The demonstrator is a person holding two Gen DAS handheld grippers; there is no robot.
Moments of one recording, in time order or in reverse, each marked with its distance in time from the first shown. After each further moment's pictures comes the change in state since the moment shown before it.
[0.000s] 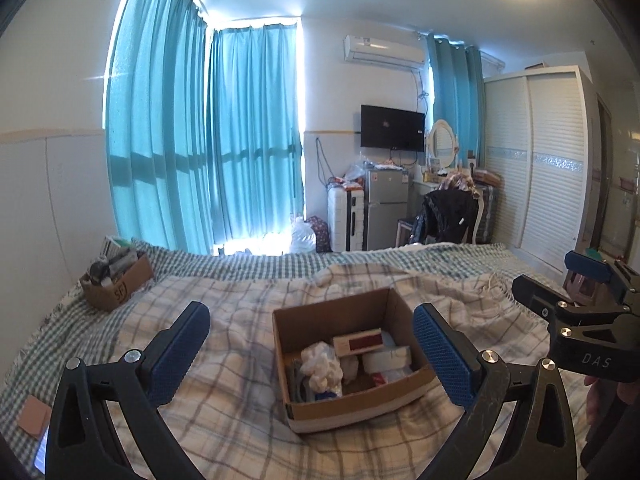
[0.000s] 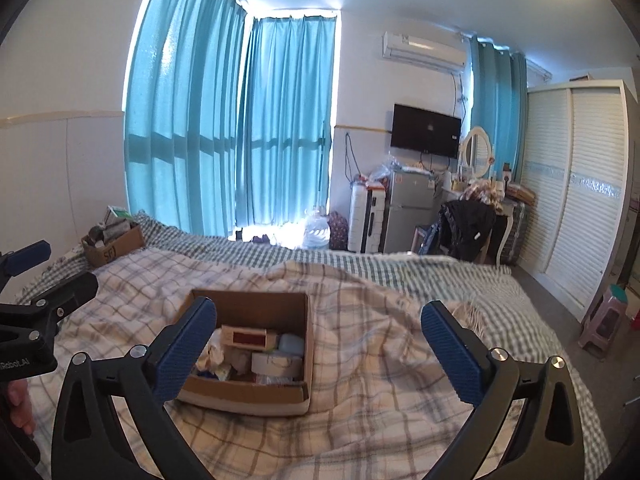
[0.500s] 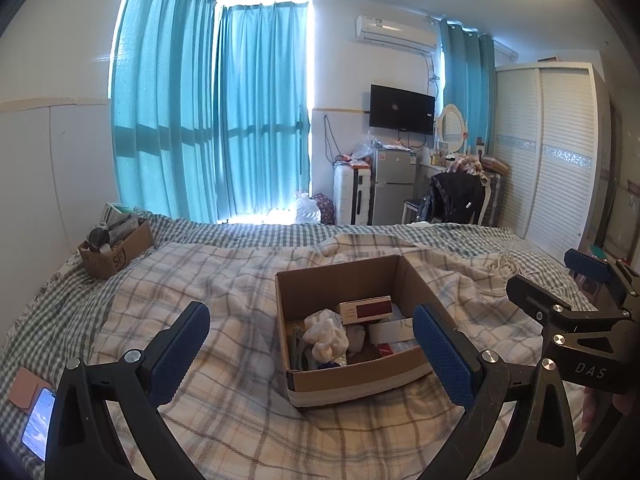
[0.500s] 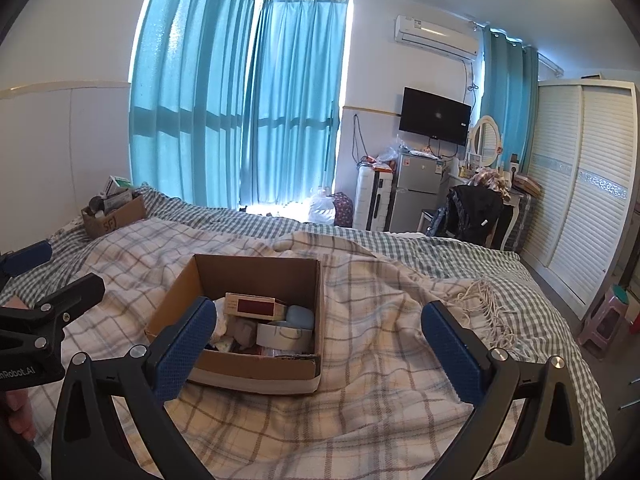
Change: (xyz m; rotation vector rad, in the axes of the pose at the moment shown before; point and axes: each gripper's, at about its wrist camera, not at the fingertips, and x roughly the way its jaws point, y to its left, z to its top) left arm 0.007 0.005 -0.029 -0.034 0.068 0.010; right arm 0.024 0.018 -0.025 -0.038 0.054 0.009
